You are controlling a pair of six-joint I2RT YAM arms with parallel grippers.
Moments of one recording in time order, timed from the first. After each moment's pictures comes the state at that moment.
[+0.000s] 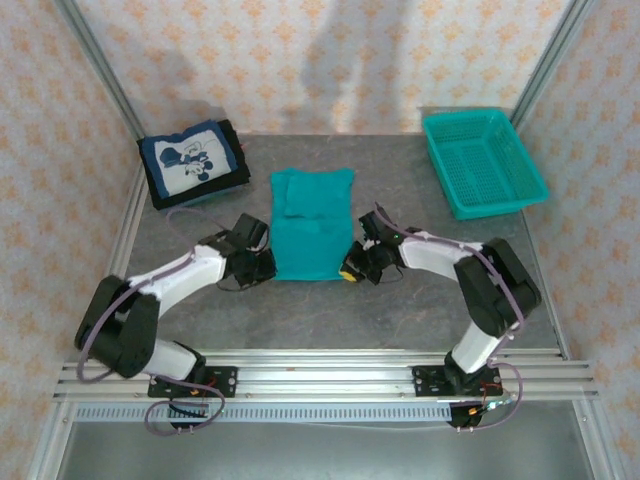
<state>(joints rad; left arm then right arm) -0.44 1.35 0.74 -0.58 0.14 -0.87 0.58 1.62 0.86 -0.36 -0.47 1.11</state>
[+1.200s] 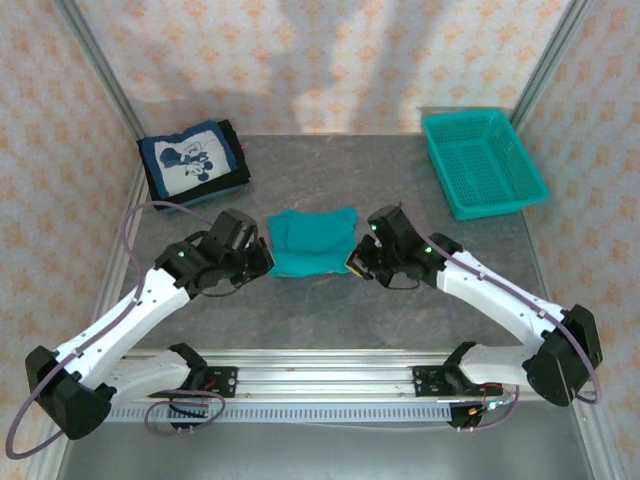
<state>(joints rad) -0.55 1.07 0.99 -0.87 0.05 -1.02 0.69 1.24 0.99 -0.66 -0.26 1.25</state>
